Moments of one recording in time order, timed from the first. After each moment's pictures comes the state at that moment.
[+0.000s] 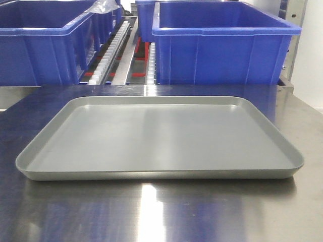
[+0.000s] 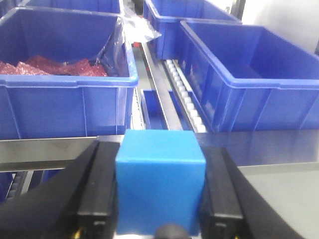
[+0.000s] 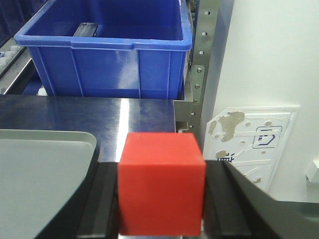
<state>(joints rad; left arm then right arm) -0.24 0.53 -0.38 -0.09 -0.01 -0.02 0.00 0.41 -0.39 0.14 0.23 -0.08</state>
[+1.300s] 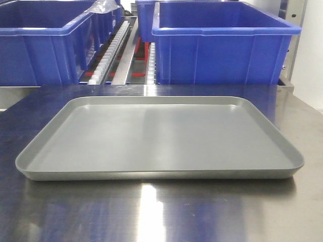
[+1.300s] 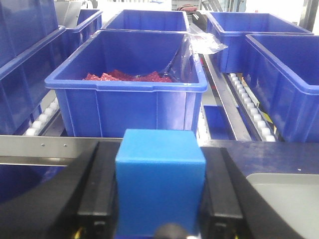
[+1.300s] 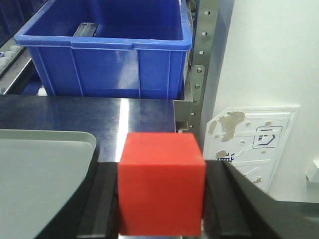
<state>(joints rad) -0.01 0.31 -0.26 -0.02 0.03 -0.02 0.00 0.41 -0.39 0.14 0.23 -0.08</state>
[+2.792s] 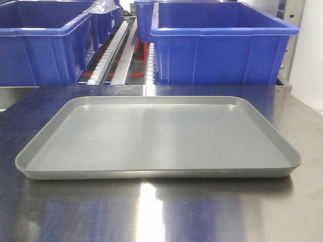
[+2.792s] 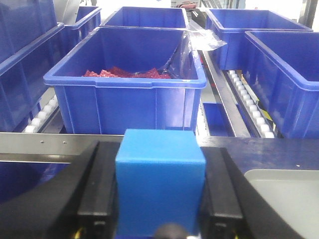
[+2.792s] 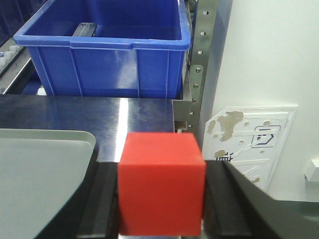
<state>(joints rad) -0.01 0.31 -0.25 -0.02 0.03 -0.02 0.00 0.41 -0.39 0.14 0.23 -0.08</state>
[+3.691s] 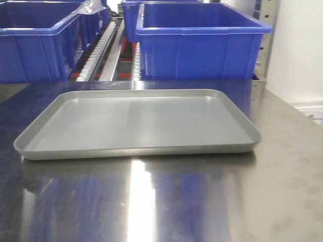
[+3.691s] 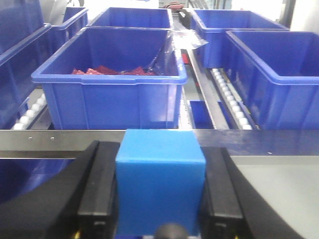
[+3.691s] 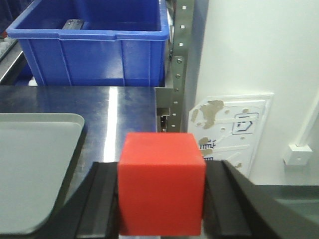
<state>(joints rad) -0.01 0.31 -0.25 -0.02 0.03 -0.02 0.00 0.41 -0.39 0.14 0.23 -0.08</state>
